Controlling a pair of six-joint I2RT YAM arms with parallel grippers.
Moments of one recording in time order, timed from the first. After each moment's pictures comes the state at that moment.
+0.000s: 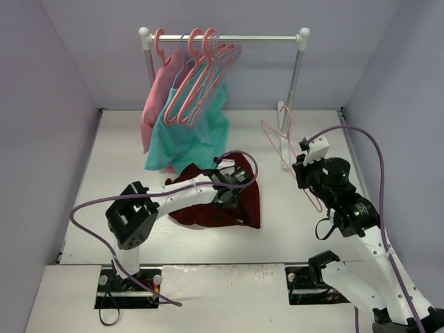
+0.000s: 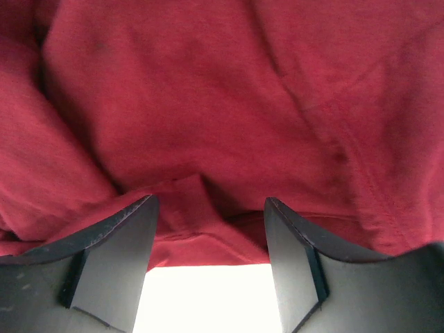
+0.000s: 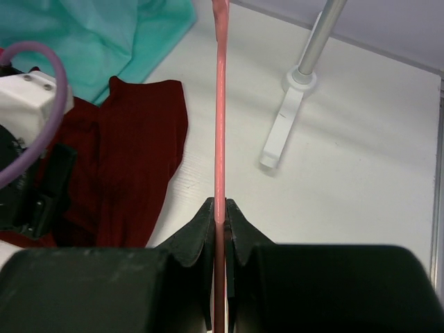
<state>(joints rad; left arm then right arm) -0.97 1.84 1.38 -0.80 -0.40 -0.86 0.38 0.77 0.90 -0.48 0.05 -0.07</state>
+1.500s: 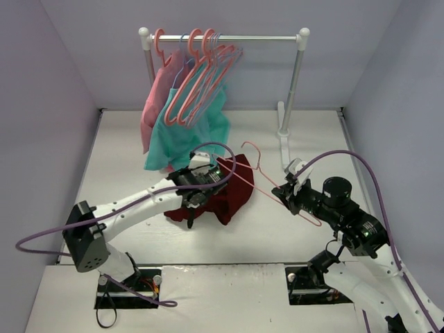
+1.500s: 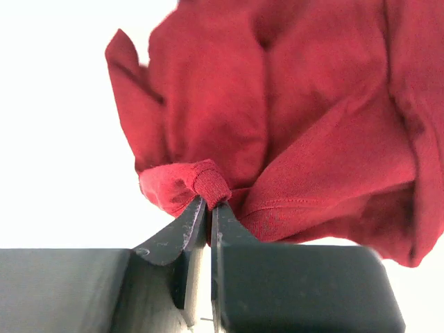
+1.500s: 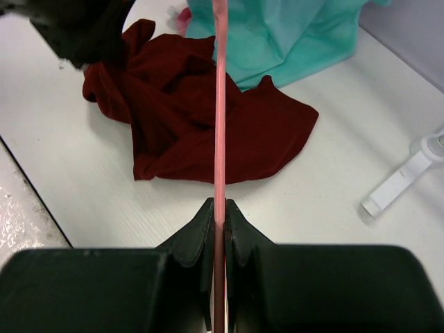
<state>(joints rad) -0.95 1.50 1.28 -1.04 -0.64 -0.81 0.57 0.61 0.84 -0.56 -0.26 -0.18</state>
